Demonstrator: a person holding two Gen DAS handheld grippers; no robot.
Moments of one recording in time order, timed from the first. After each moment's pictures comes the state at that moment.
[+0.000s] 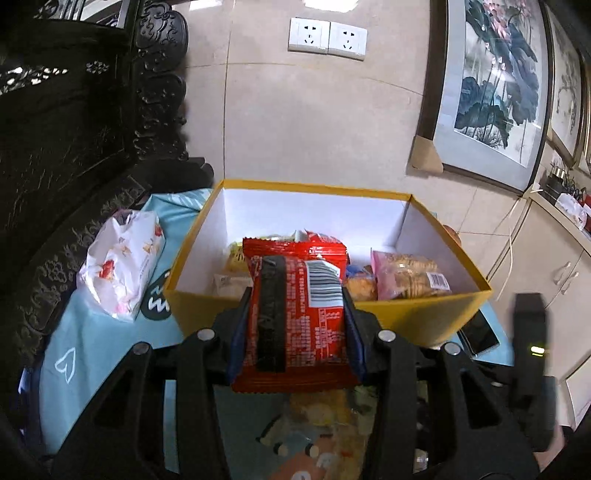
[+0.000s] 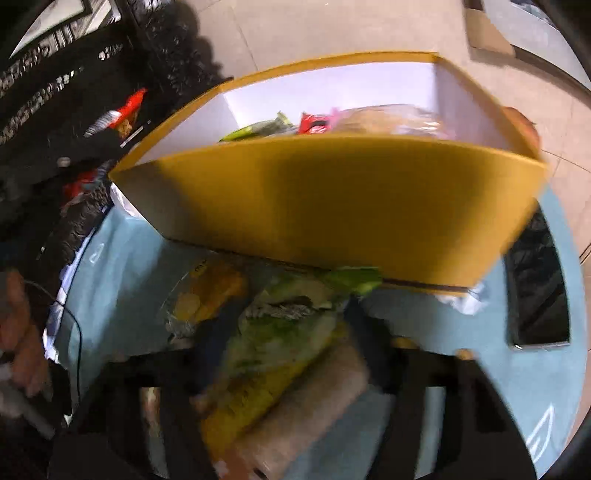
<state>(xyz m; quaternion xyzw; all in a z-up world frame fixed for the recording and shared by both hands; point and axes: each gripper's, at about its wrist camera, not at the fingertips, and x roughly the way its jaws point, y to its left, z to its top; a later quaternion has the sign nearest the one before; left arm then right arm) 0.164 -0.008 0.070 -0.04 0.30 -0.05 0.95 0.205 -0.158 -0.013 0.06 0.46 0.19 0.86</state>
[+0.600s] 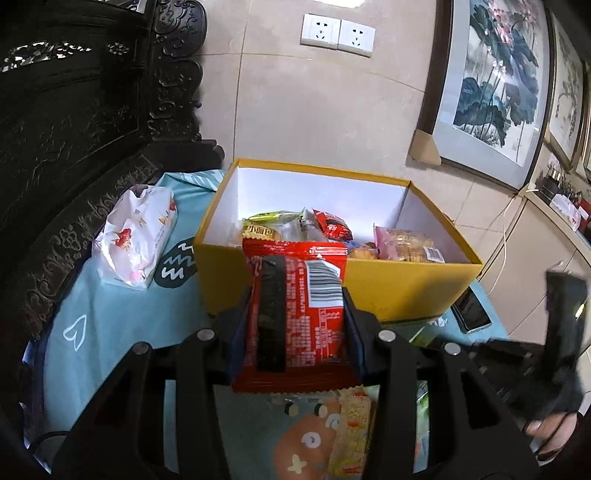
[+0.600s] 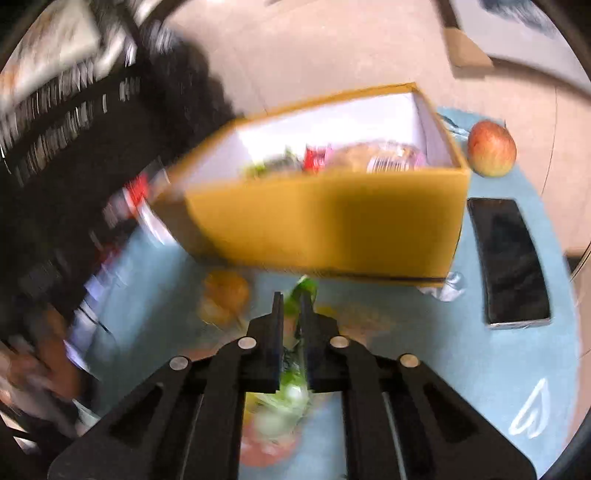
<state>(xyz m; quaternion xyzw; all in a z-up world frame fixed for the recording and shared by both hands) 0.129 0.010 0.061 -0.05 0.32 -0.05 0.95 0.153 -0.183 0.004 0.06 0.43 0.21 0.87</state>
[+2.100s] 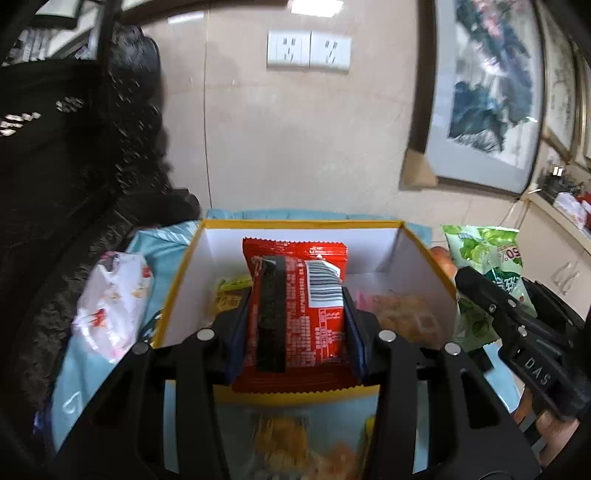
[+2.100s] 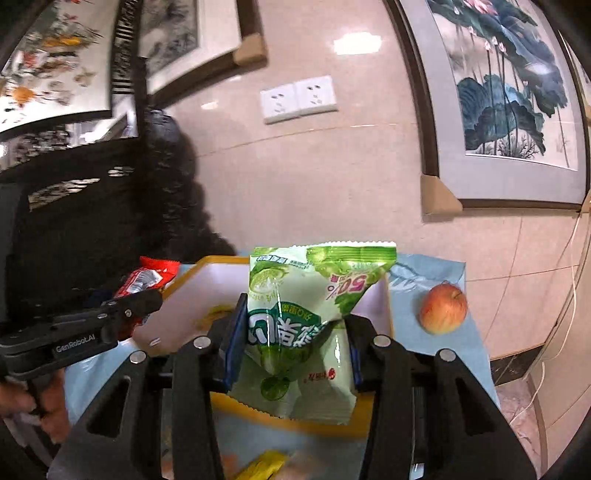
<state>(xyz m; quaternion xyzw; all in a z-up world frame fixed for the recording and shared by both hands) 0.222 -0.035 0.099 -0.01 0.30 -0.05 0.95 0.214 -0.205 0.100 0.06 0.21 0.12 0.97</state>
